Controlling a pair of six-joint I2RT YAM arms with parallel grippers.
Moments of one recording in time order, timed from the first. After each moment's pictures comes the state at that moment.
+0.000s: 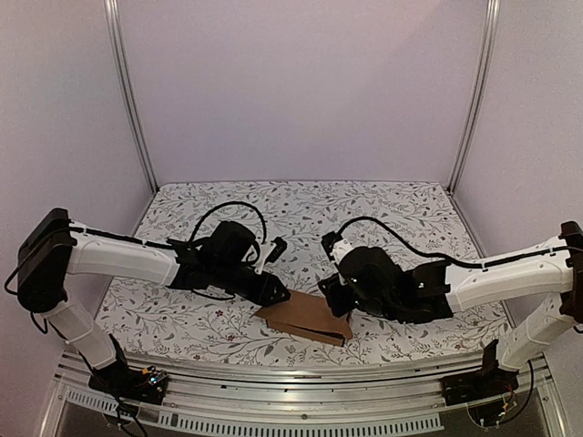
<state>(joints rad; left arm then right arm) -0.90 1.61 0.85 -0.04 0.28 -0.43 1.22 1.51 0.89 -0.07 0.48 0.46</state>
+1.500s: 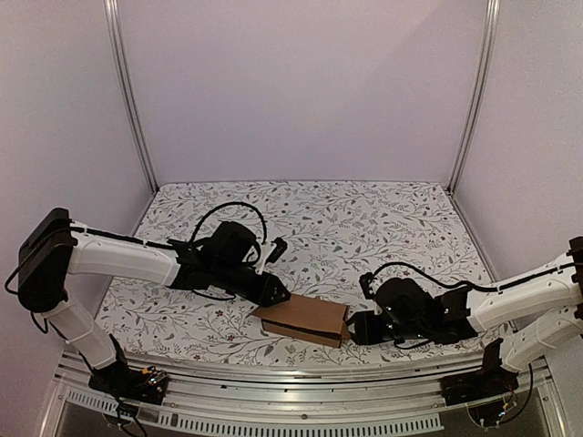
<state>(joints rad) -0.90 1.61 0.86 -0.04 0.27 -0.44 1.15 1.33 0.51 0.01 0.14 0.90</state>
